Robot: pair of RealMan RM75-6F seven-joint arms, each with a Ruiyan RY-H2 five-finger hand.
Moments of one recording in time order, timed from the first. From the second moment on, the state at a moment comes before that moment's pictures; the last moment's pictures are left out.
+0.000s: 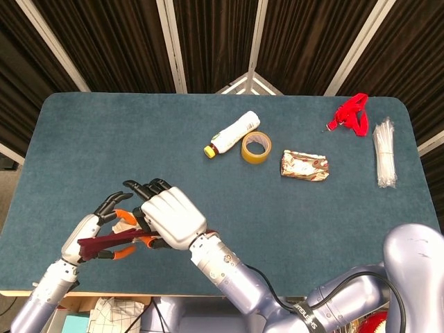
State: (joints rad) left arm -0.29 -1.18 -0.02 -1.88 1.65 1.30 -0.45; right arm 1.38 -1.44 0.46 -2.23 -0.49 1.32 -0.62
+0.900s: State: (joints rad) left arm -0.31 -1.03 0.02 -1.87 1.69 1.30 -0.68; right arm 1.33 -1.39 0.44 -2.22 -0.49 1.29 -0.61
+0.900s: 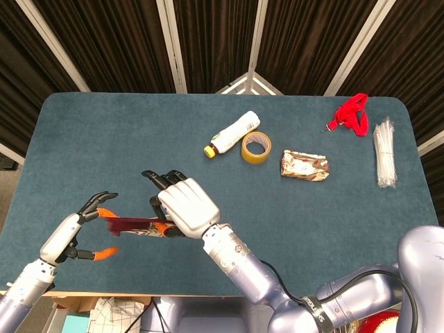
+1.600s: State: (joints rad) left arm -0.31 -1.03 0.00 -1.88 1.62 1.32 -0.67; right arm 1.26 -1.32 0.40 -2.23 -0.52 1.25 -0.56
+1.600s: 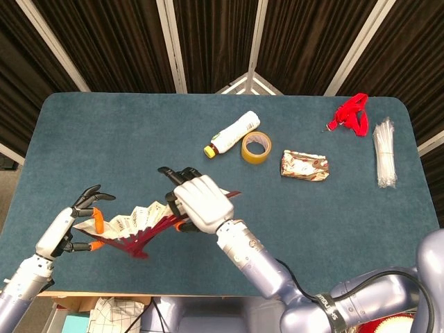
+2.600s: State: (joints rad) left arm -0.32 -1.06 -0.09 -2.03 1.64 1.42 -0.24; right arm 1.05 -1.19 0.27 -2.09 -0.80 1.18 -0.42
